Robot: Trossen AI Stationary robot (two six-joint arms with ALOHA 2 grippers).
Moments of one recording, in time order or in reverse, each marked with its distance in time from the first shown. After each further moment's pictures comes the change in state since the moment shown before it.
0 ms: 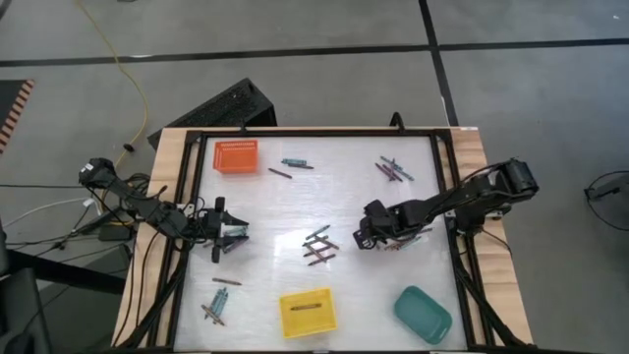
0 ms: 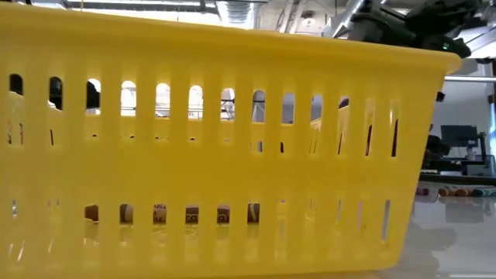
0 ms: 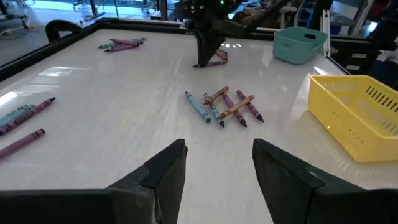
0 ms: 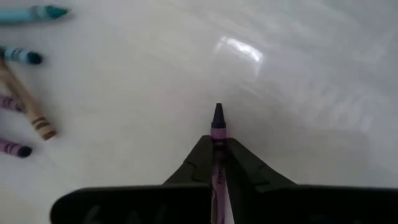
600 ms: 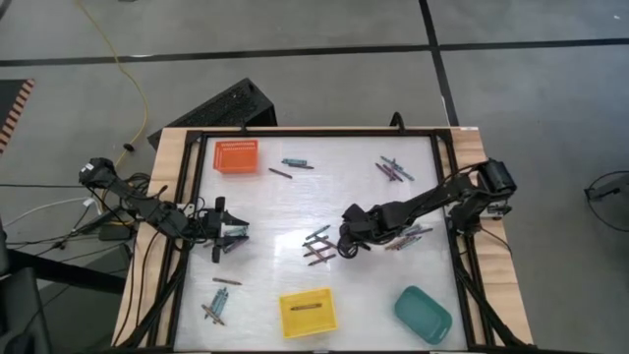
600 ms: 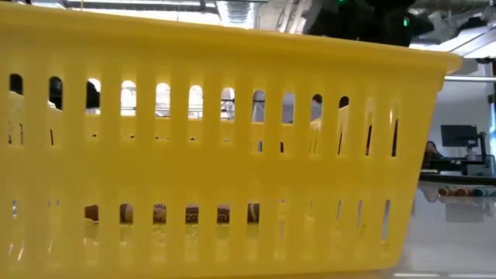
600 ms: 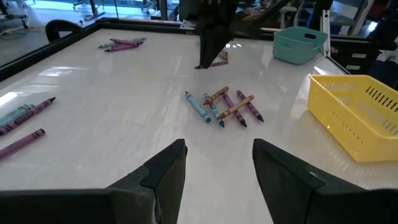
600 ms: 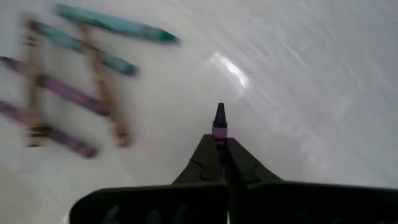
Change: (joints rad) left arm 0.000 0.000 0.000 0.000 0.000 0.000; right arm 0.031 -0.002 0.261 -0.175 0.121 -0.244
